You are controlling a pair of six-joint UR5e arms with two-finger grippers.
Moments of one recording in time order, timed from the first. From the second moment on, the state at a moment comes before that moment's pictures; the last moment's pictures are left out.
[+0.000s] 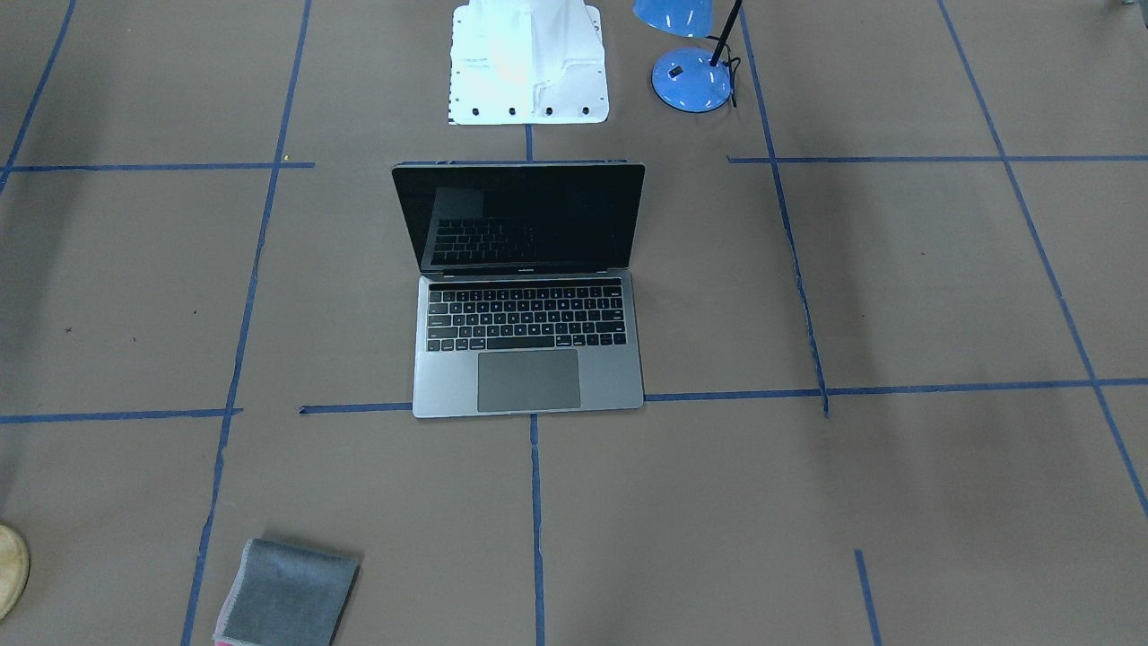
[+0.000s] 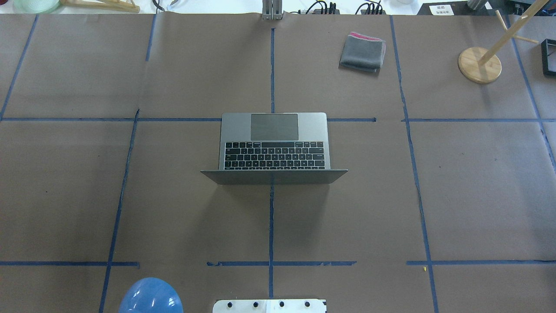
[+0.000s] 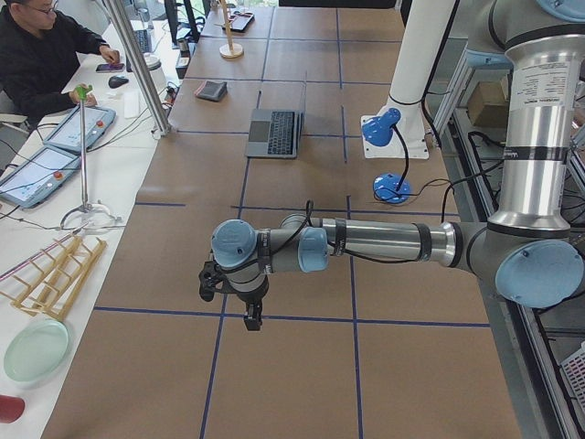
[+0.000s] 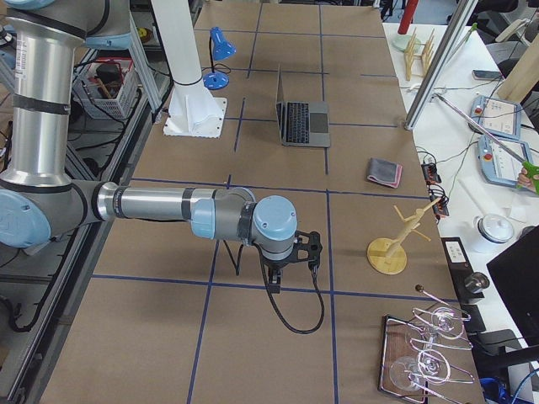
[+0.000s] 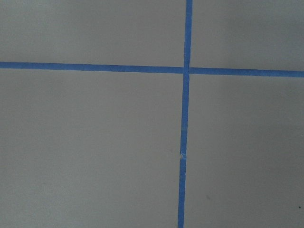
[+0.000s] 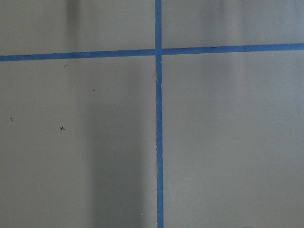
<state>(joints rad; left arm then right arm) -1.59 -1.56 -1.62 -1.46 -2.38 0.05 1.64 -1.75 1.78 -1.64 2.42 -0.06</state>
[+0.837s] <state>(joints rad) -1.59 -1.57 -1.70 -1.45 -2.41 0.04 1.64 -1.74 1.80 -1.63 2.42 -0.06</state>
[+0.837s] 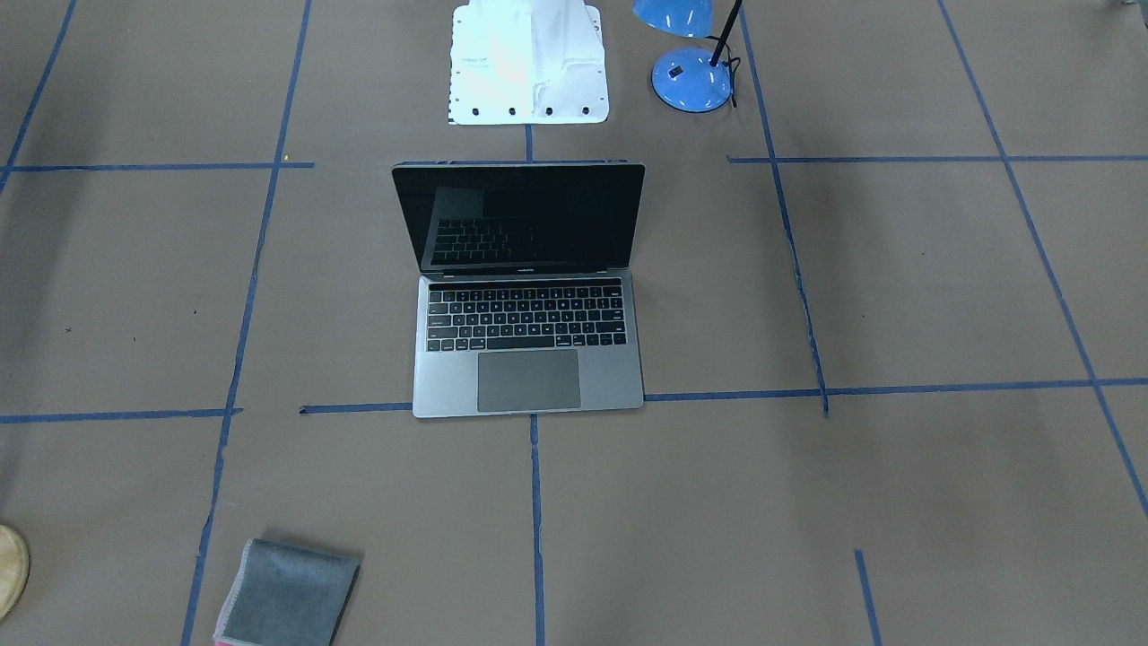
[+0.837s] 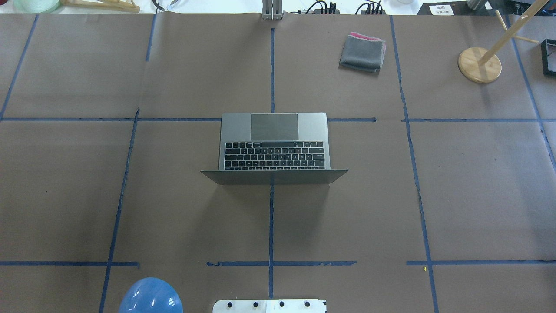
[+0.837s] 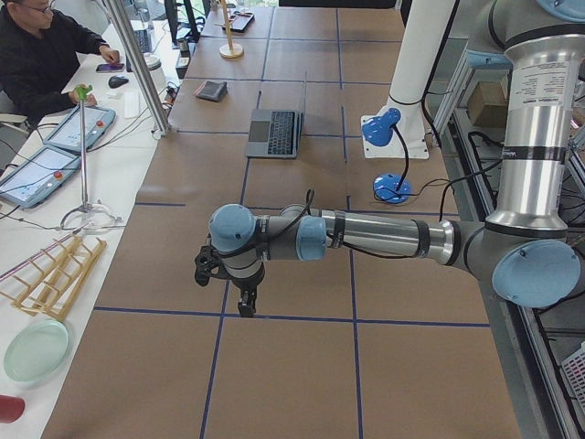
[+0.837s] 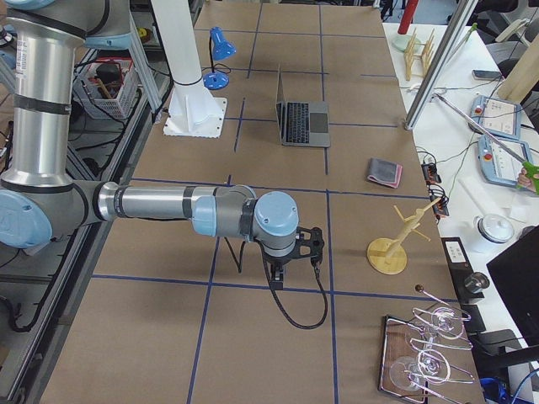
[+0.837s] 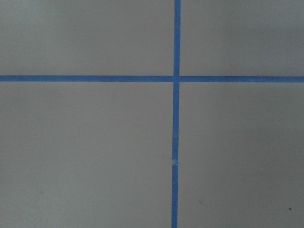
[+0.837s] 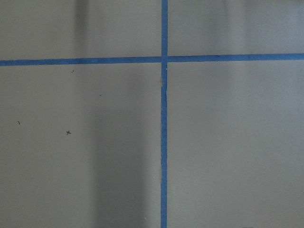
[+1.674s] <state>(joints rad) -1.27 -1.67 -2.26 -1.33 -2.43 -0.60 1.60 -1.74 1.89 -1.62 2.53 -0.02</state>
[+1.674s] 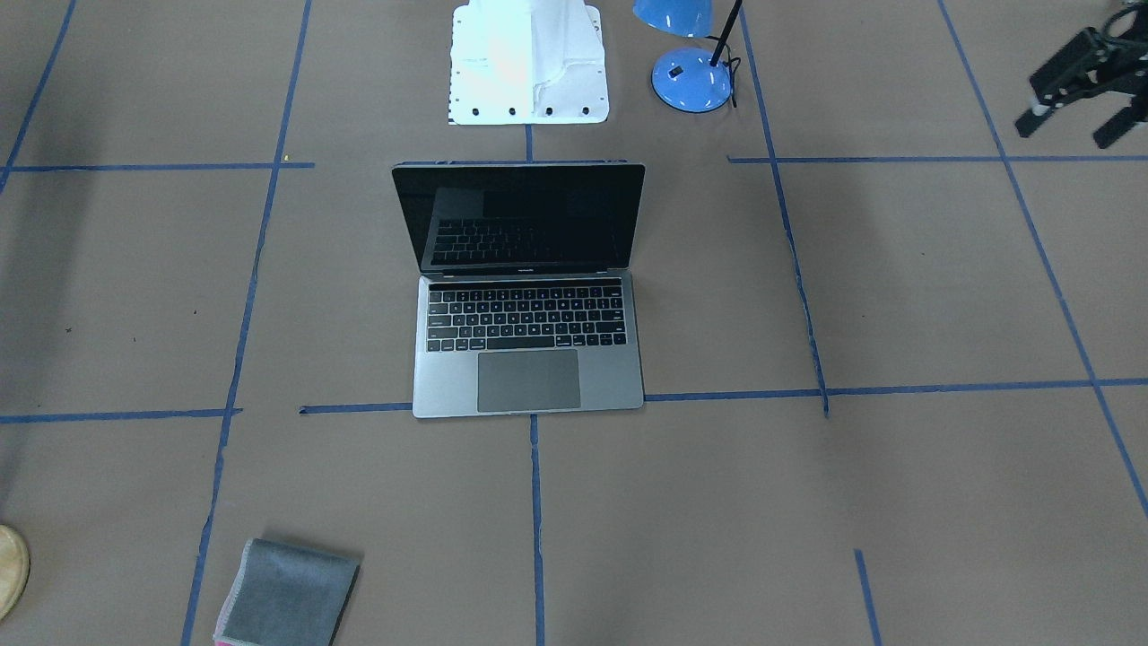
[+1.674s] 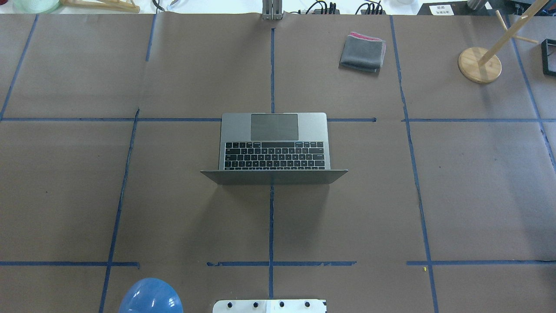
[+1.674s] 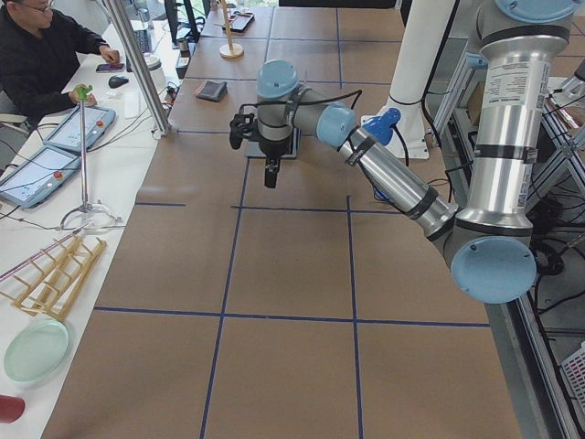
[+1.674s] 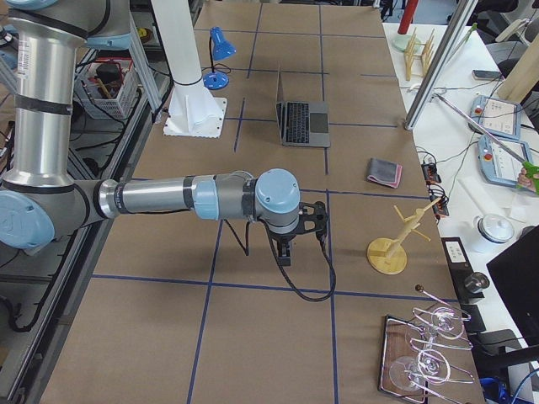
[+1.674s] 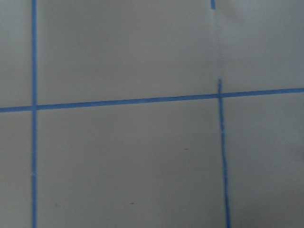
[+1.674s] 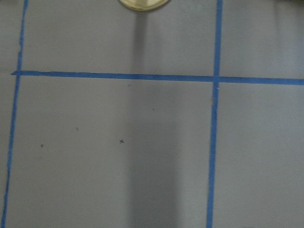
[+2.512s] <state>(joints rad) -0.75 -2.07 -2.33 -1.33 -2.25 -1.37 1.17 -1.68 2.16 -1.21 2.52 0.97</state>
